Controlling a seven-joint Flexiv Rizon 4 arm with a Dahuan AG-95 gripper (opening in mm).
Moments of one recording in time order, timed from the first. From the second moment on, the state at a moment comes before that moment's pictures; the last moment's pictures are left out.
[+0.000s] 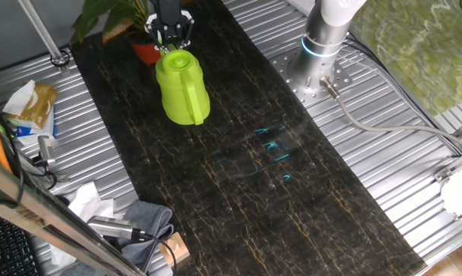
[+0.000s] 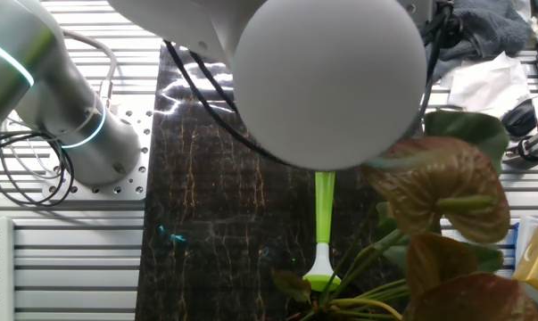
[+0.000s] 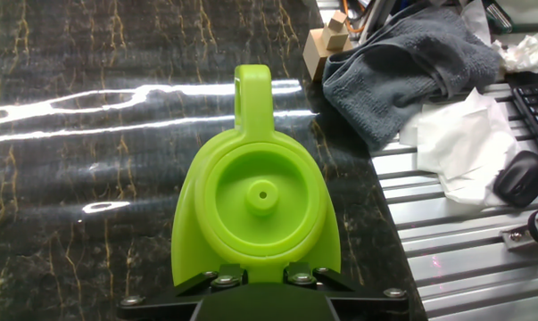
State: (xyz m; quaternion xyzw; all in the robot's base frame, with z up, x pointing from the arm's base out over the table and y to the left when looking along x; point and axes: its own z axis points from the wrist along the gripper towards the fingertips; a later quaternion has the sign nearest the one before) arm 0.464 -0.056 0.269 -0.64 0.73 0.10 0.21
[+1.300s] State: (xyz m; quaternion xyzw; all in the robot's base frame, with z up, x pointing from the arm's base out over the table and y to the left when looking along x) arm 0.464 -0.053 0.268 -0.65 0.73 0.09 0.21
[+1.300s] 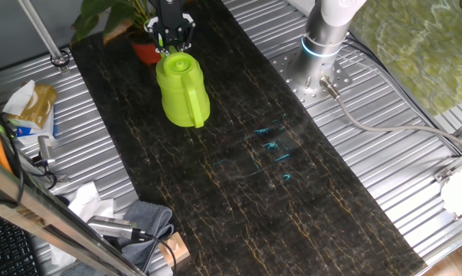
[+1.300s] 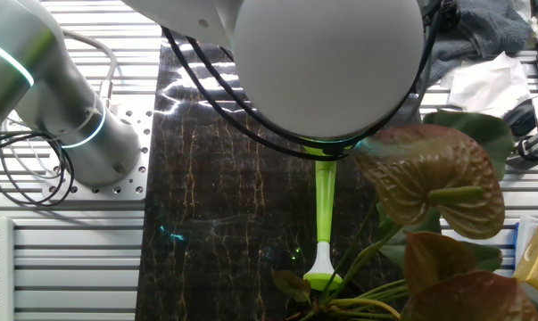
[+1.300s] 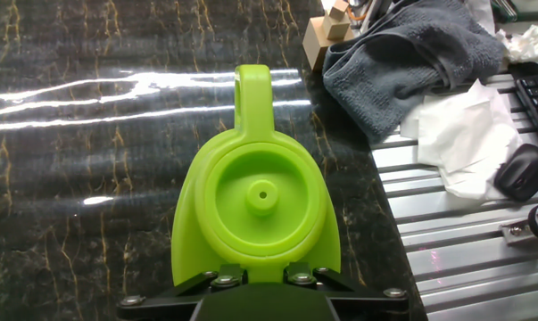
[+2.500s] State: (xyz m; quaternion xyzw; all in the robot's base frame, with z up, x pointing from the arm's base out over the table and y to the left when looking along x) arm 0.466 -0.044 0.263 -0.64 0.74 0.08 0.19
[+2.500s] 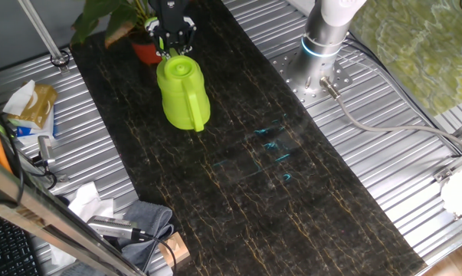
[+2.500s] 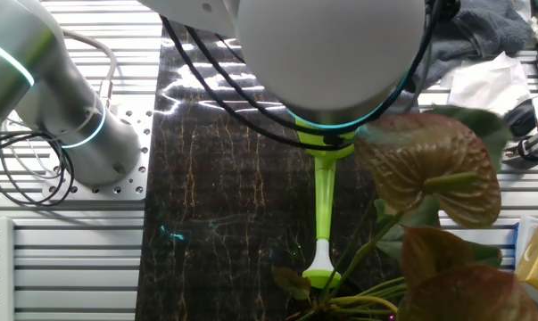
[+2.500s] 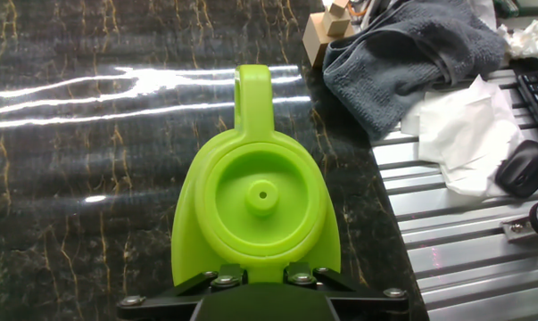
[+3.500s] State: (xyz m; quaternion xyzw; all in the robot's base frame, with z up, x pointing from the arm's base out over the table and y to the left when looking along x) arm 0.468 -0.033 0.257 -0.65 0.74 0.06 0.17
